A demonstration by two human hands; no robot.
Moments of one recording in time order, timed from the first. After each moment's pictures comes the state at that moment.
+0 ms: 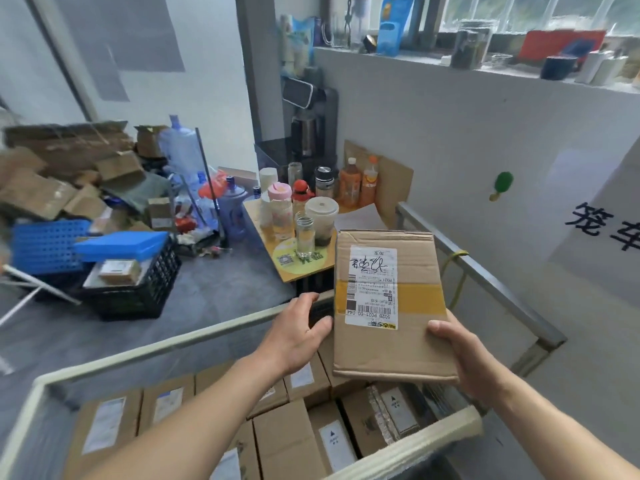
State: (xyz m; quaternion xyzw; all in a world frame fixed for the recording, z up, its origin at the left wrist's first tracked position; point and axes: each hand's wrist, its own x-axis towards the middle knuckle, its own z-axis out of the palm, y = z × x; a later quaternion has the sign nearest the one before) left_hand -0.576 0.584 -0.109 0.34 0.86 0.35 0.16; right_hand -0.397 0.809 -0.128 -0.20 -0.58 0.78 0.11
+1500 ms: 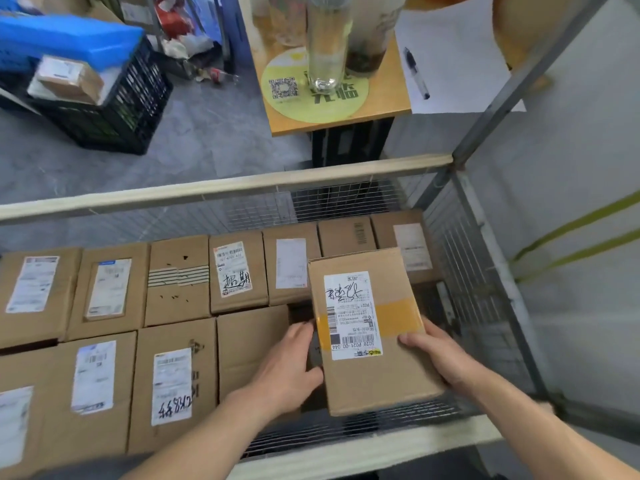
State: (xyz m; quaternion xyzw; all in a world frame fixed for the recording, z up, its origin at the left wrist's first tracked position) left_hand -0.568 0.634 -0.456 0.20 0.85 0.26 0.40; right_hand -0.472 0.891 -0.445 -0.36 -0.62 0.65 -0.23
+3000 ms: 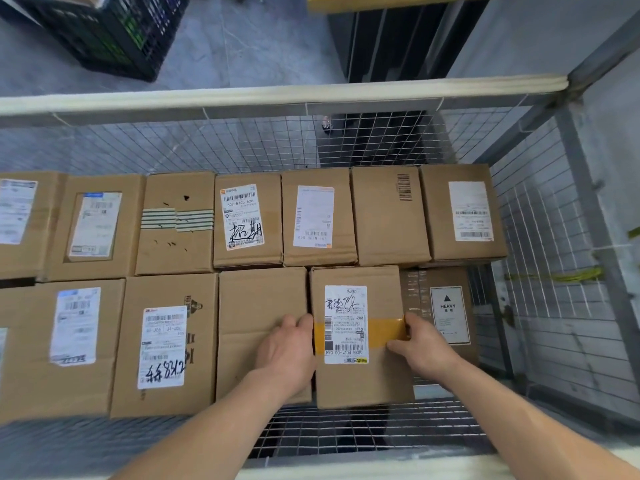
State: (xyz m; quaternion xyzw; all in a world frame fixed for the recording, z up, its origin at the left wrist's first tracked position) left_hand -0.556 0.614 -0.578 0.13 0.90 0.08 0.41; right_hand -0.490 0.847 -0.594 -0.33 -0.77 0.40 -0.37
